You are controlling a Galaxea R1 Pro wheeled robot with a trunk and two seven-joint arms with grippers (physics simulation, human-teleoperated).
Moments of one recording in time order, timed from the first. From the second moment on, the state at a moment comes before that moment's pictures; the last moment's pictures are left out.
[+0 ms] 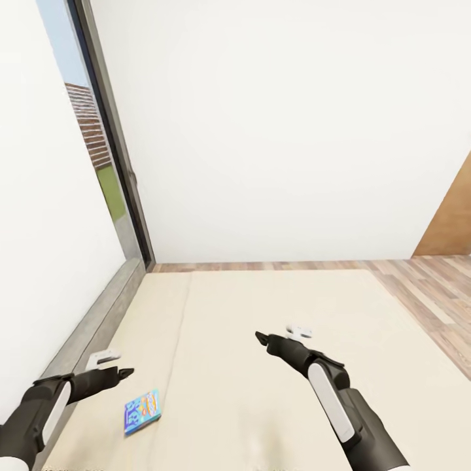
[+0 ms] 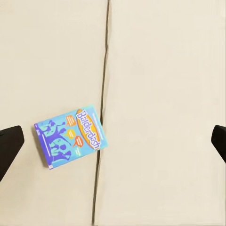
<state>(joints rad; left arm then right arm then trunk) -0.45 0.26 0.26 -0.87 0.05 0.63 -0.47 -0.40 0.02 0.19 -1.26 -0.59 0.55 -0.04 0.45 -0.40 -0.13</state>
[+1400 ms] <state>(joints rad) -0.49 0.28 0.35 -0.93 0.05 0.63 -0.60 -0.40 0.02 0.11 -1.29 -0.57 0.55 0.25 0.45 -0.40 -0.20</state>
